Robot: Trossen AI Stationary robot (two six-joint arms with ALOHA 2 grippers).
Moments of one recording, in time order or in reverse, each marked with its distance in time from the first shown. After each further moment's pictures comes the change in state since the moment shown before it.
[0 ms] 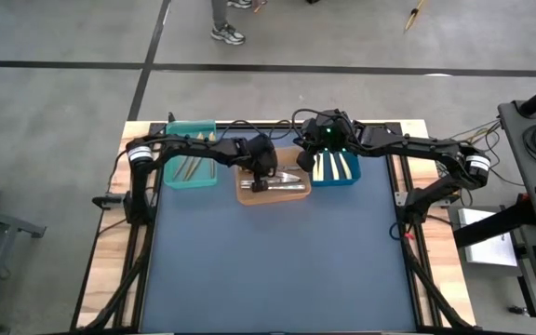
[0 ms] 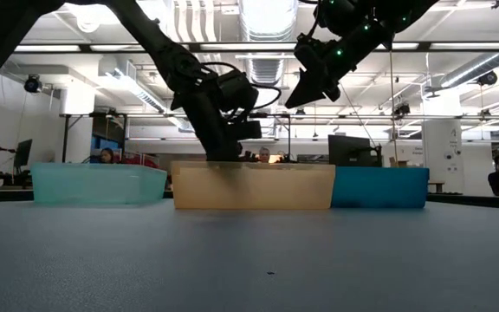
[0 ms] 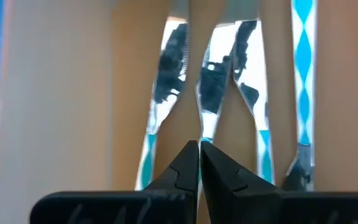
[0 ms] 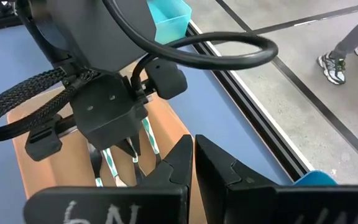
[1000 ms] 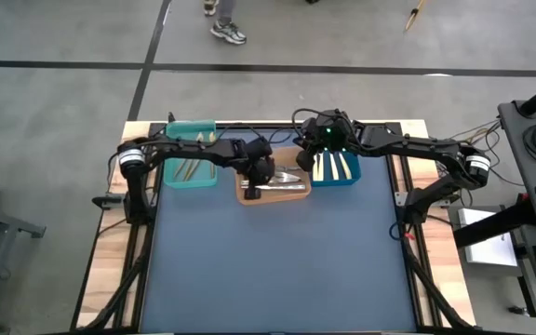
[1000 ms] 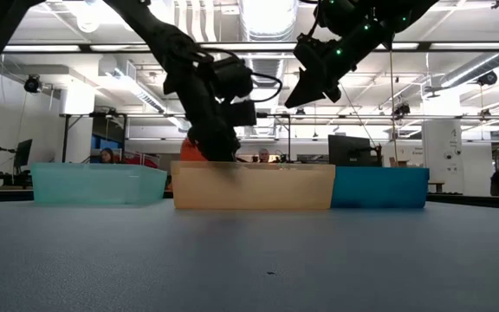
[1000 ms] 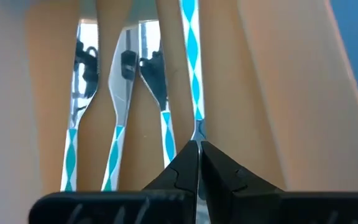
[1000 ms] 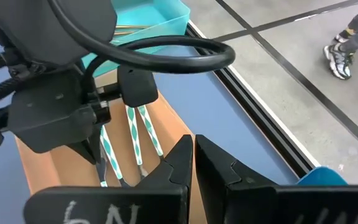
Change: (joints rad) left arm -0.043 -0.082 0.000 -0.162 0.145 0.044; right arm 0.001 0.000 0.000 0.002 -0.002 0.040
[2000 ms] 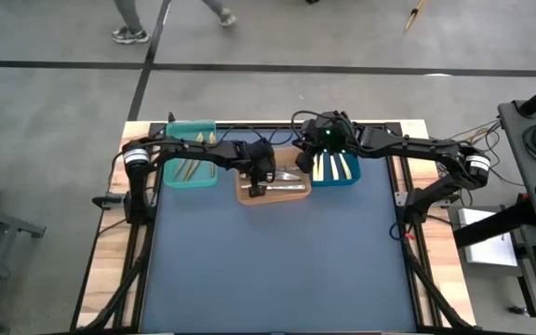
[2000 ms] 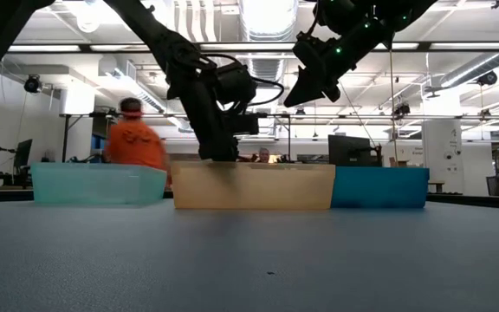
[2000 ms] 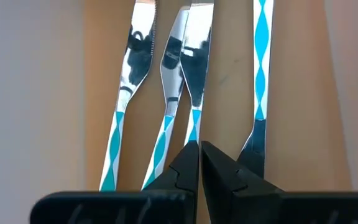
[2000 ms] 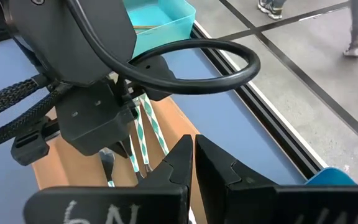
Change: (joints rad) left arm 0.002 0.041 0.002 0.055 -0.168 -0.086; right arm 0.017 0.000 0.000 0.000 0.001 0.016
